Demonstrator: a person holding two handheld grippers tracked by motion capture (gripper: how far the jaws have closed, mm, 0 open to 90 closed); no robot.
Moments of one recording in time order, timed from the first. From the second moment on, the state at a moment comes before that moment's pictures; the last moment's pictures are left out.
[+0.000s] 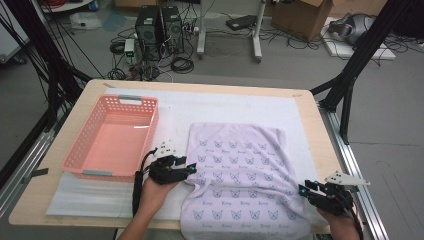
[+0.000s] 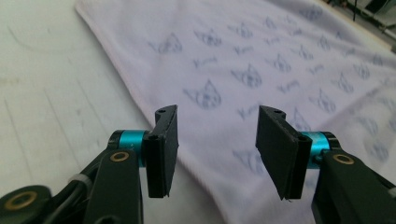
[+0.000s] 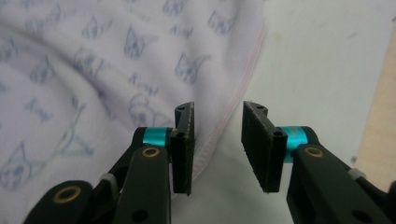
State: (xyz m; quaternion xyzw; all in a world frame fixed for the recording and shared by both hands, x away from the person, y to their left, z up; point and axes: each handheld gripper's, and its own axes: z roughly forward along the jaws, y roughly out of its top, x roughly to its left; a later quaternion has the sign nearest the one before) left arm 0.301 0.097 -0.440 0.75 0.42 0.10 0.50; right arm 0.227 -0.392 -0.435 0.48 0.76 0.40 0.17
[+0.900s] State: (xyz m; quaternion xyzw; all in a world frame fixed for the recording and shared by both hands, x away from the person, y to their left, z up) left arm 0.371 0.081 -0.442 0.76 0.45 0.14 0.45; right arm 0.404 -0.356 -0.445 0.52 0.75 0.33 0.24
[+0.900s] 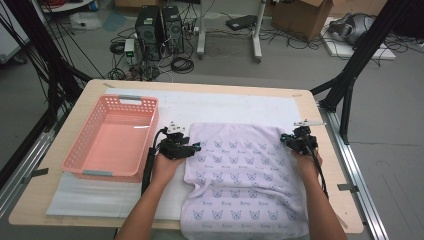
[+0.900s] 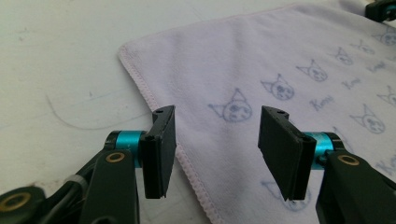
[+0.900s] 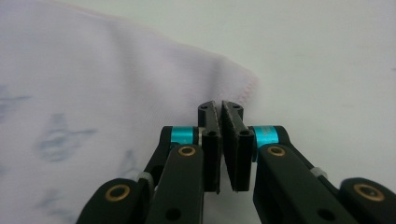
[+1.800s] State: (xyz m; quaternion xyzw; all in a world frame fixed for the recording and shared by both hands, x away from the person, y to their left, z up) left arm 0.392 0.078 -0.442 0.73 0.49 0.16 0.44; right arm 0.360 -0.371 -0.439 0.49 0.76 0.39 0.17
